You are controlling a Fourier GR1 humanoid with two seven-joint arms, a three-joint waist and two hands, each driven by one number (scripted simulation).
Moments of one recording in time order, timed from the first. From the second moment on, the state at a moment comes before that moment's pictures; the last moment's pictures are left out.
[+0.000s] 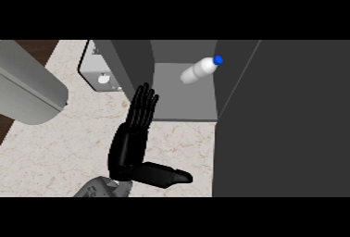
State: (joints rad) left arm -0.25 0.20 -0.62 -1.60 0.53 0.48 -0.36; right arm 0.83 -0.26 -0.05 -2.39 -0.37 0.70 -0.17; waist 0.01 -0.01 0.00
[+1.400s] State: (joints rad) left arm 0.17 0.47 -0.45 -1.92 0.63 0.33 -0.46; right arm 0.59 -0.17 0.58 -2.48 0.02 0.52 0.20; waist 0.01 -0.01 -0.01
